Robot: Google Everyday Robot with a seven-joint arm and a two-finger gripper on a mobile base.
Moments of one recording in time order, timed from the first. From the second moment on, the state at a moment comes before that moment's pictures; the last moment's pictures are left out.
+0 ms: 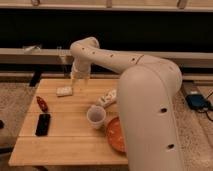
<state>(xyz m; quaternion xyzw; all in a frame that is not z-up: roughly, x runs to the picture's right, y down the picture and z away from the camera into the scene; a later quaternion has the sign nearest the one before) -0.151 -0.037 0.822 -0.31 0.06 0.60 0.74</state>
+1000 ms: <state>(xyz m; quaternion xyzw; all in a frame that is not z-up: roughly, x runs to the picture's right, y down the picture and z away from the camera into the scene) -0.142 0.029 0.760 -0.29 0.10 0.57 0.76</state>
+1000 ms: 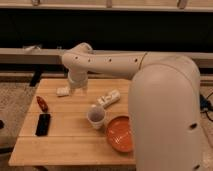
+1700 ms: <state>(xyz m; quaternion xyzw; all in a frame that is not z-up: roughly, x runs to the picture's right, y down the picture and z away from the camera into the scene) -0.100 0.089 0.716 -0.30 0.15 0.59 0.73</state>
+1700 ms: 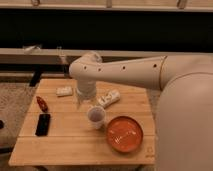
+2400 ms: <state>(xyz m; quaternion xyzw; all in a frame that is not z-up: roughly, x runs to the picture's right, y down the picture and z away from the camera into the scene) -0.105 0.145 0.738 -0.35 0.19 0.55 0.73</state>
